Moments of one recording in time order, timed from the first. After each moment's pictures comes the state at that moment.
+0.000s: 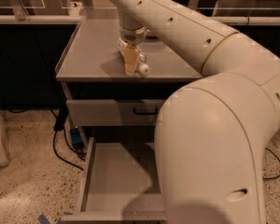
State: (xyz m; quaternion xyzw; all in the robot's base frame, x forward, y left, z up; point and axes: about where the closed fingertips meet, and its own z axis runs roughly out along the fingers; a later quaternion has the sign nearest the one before) arm 0.757 0.006 0.856 -0.61 0.76 -0.14 0.14
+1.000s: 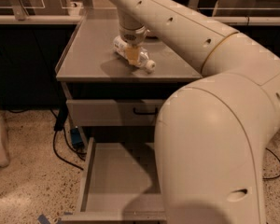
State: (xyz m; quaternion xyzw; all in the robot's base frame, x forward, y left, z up) arm 0.757 0.006 0.856 -0.62 0.76 -0.14 0.14
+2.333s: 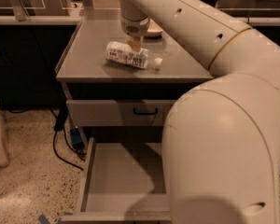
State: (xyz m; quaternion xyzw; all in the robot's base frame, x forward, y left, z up) arm 0.747 0.005 0.888 -0.63 0.75 -0.13 0.16
